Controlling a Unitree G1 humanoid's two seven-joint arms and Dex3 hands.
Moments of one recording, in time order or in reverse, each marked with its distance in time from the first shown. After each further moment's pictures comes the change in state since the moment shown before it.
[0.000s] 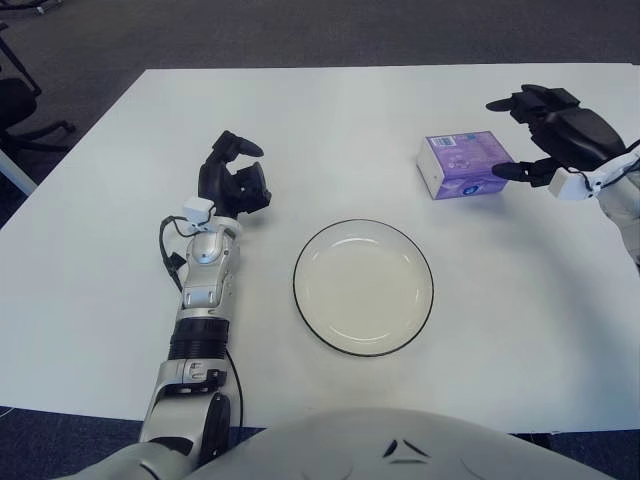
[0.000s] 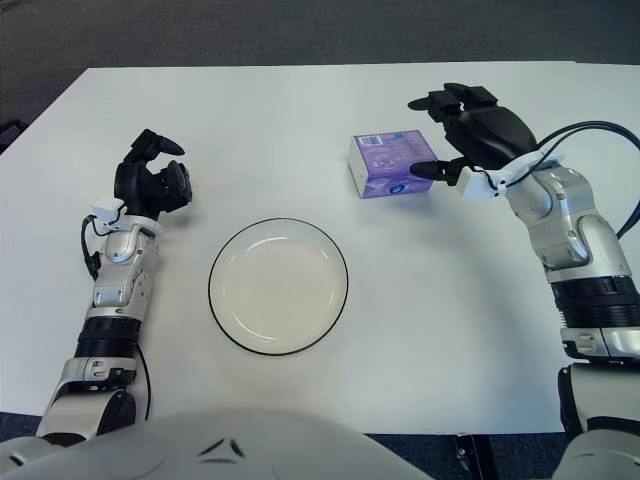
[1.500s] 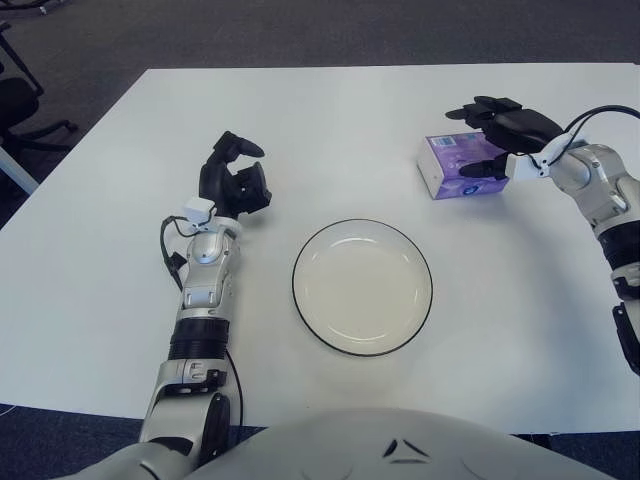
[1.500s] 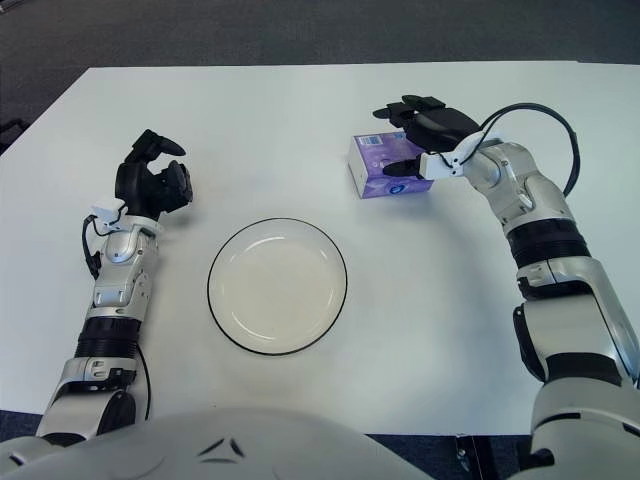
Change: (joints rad) left arm 0.001 0.000 -0.003 0.000 0.000 0.000 -0.003; right arm -0.327 0.117 0.268 0.465 -0.078 -0.197 0.077
